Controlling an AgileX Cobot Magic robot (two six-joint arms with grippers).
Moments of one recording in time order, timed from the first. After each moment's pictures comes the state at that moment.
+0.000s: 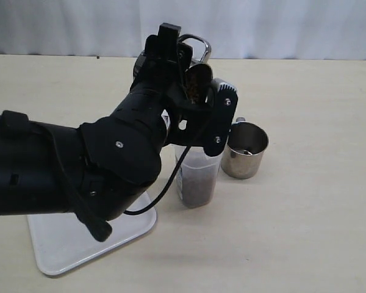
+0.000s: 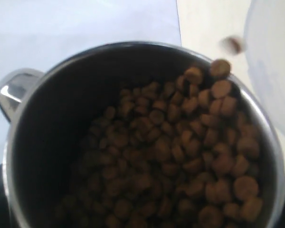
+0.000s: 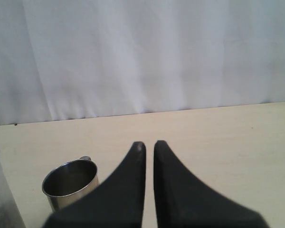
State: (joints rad) left arm -1.09 1.71 -0.97 1.72 0.87 -0.47; right arm 0.12 0.00 0.00 -0.43 0.16 0.52
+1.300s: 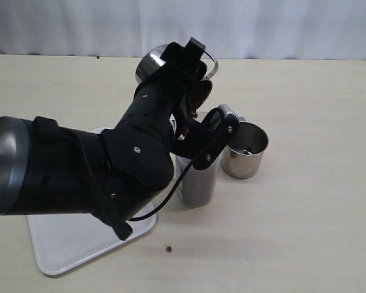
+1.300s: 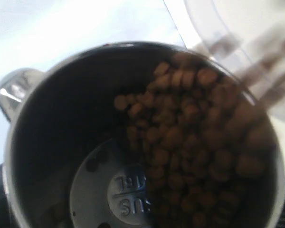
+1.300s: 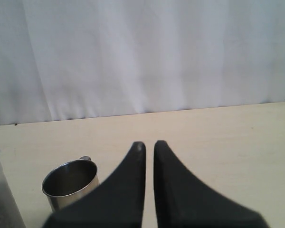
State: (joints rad) left arm -1.09 1.77 -0.99 1.72 0.91 -0.16; right arm 0.12 0.00 0.00 -0.43 0.16 0.52
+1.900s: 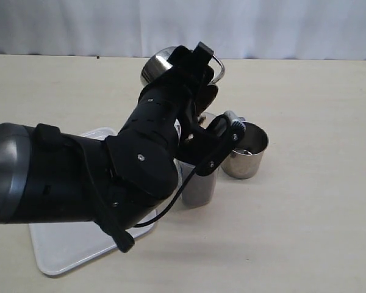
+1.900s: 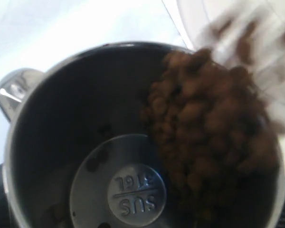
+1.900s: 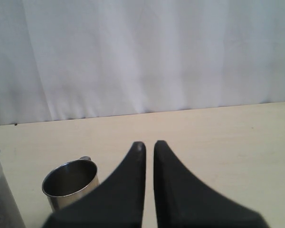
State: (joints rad) left arm -1.12 1.77 -0.99 1.72 0.92 -0.13; right arm 0.12 0.00 0.00 -0.43 0.16 0.52
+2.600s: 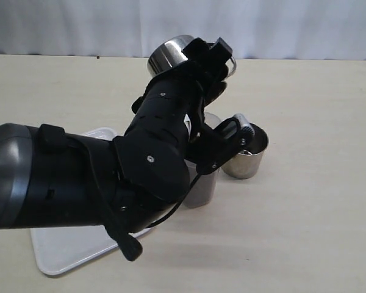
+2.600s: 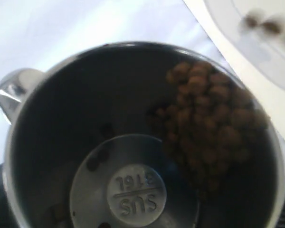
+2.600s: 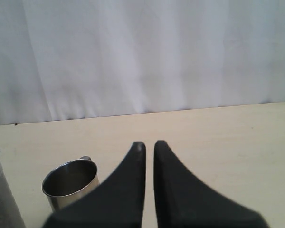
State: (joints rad) left arm -1.15 1.77 -1.03 1.73 0.97 0.04; right arm 0.12 0.00 0.00 -0.43 0.16 0.52
